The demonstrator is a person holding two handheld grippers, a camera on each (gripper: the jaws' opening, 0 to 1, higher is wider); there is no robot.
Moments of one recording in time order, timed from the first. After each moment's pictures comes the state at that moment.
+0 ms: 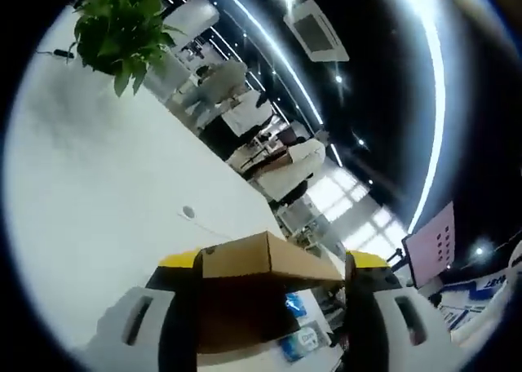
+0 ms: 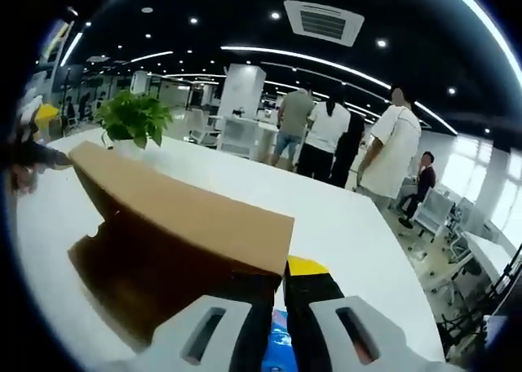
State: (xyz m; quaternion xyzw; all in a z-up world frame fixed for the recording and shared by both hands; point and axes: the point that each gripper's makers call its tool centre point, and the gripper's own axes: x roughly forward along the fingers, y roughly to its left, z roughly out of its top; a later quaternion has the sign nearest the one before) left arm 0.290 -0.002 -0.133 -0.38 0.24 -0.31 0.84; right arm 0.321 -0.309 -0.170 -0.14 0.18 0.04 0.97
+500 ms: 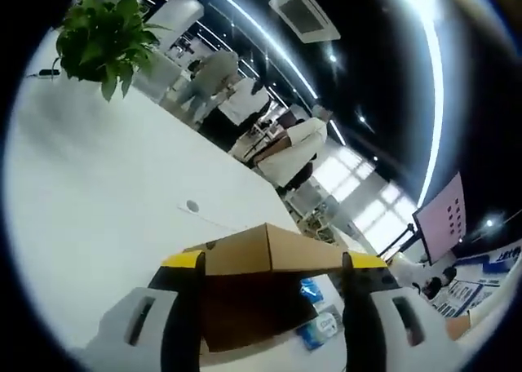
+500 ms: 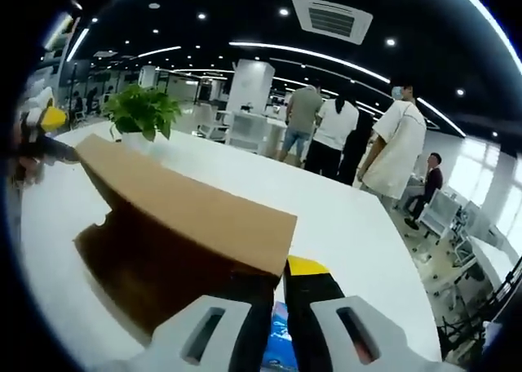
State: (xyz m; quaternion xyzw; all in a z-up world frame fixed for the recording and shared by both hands) left arm 0.293 -0.013 -0.139 -0.33 0.23 -0.32 0.86; right arm 0.314 -0.309 -0.175 -0.15 0.20 0.07 0.97
